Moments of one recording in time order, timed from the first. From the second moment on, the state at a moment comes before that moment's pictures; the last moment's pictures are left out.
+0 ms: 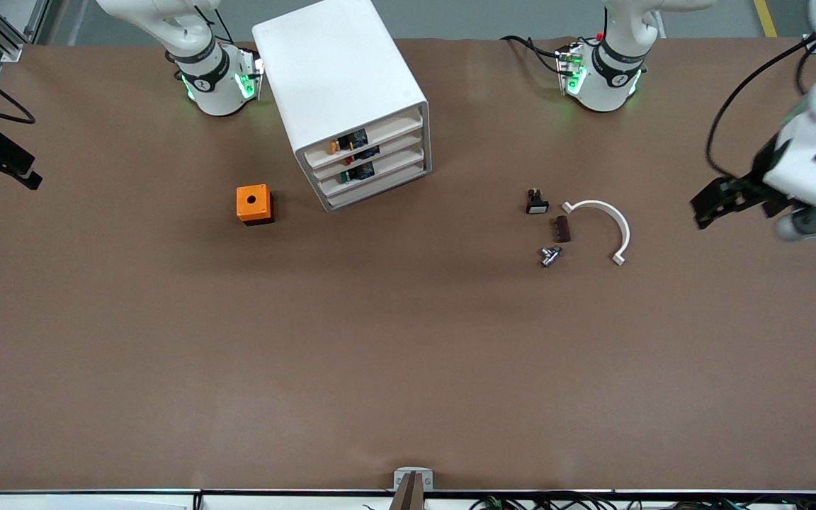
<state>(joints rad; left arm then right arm) -0.08 0.09 -0.07 -1.40 0.09 1.53 -0.25 0.10 -0.10 -0.15 -1.62 -0.02 1.61 0.11</state>
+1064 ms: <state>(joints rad) -0.08 -0.25 -0.07 -1.77 0.01 1.50 -0.21 0.10 -0.11 -0.16 -1.62 -0.03 1.60 0.11</state>
